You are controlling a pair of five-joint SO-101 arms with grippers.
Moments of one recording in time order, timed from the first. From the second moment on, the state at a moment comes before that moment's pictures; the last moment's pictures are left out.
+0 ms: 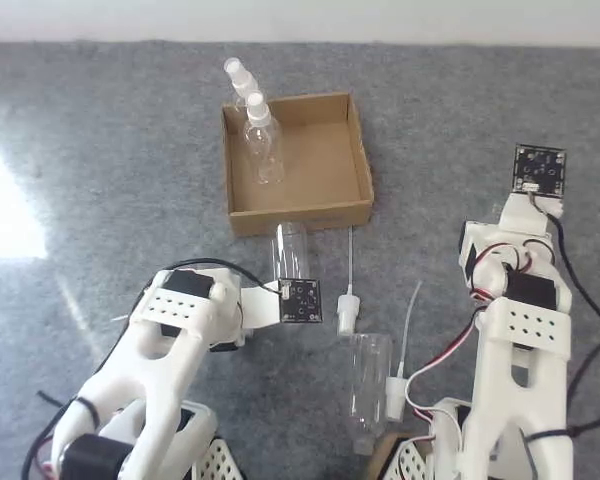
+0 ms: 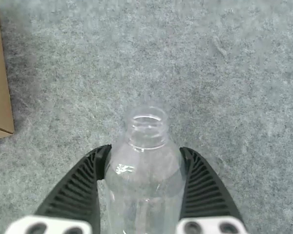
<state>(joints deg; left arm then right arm) 7.4 -27.4 65.3 60.9 -67.4 10.6 -39.6 55.0 40.1 3.8</state>
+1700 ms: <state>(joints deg) 6.7 -6.8 51.1 67.5 -51.5 10.3 -39.6 55.0 40.1 3.8</state>
